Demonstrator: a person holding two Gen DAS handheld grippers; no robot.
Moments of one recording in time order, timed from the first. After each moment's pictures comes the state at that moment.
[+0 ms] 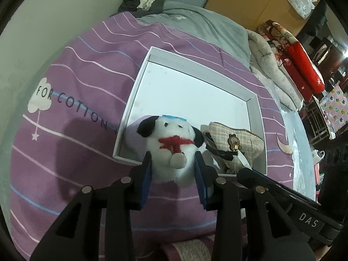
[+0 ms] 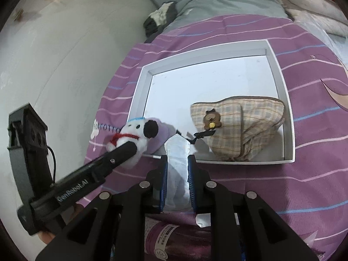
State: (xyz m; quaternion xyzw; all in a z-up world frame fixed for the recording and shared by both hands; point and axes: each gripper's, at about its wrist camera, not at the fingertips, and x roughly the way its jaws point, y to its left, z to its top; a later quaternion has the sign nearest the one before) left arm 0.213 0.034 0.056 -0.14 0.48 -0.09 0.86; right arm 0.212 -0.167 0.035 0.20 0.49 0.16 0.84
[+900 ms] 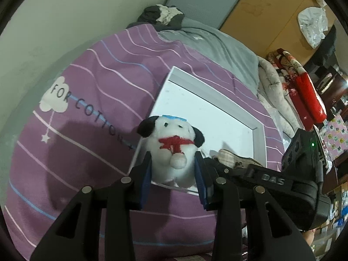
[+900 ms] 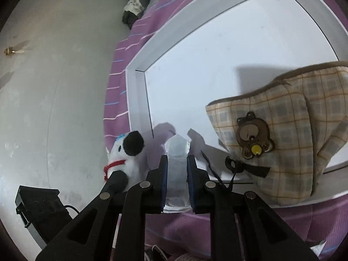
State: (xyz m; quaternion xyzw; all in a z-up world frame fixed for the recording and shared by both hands) left arm 0.215 0.062 0.055 -0.20 0.44 -0.06 0.87; right arm 0.282 -0.149 -0.020 0.36 0.53 0.18 0.75
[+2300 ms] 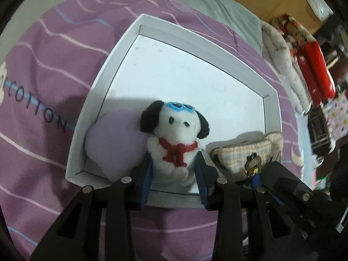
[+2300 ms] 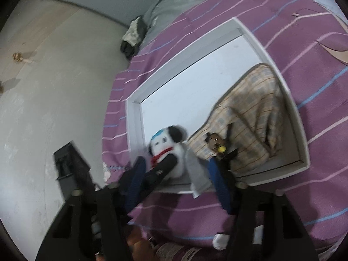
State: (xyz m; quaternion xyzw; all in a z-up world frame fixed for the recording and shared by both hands) left arm 0.254 0.015 0.013 -0.16 0.53 -0.08 0.83; right arm 0.241 -0.188 0.020 0.35 0.48 0.14 0.79
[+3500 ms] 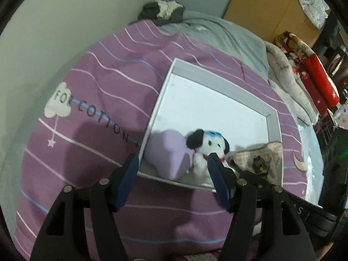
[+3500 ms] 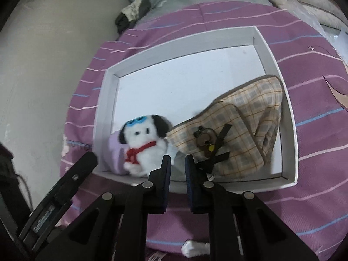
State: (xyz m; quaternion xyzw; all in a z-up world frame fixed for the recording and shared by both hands) left arm 0.222 0.051 0.052 -0.14 0.47 -0.03 0.87; right arm 0.250 -0.156 0.015 0.19 0.53 0.10 0.82
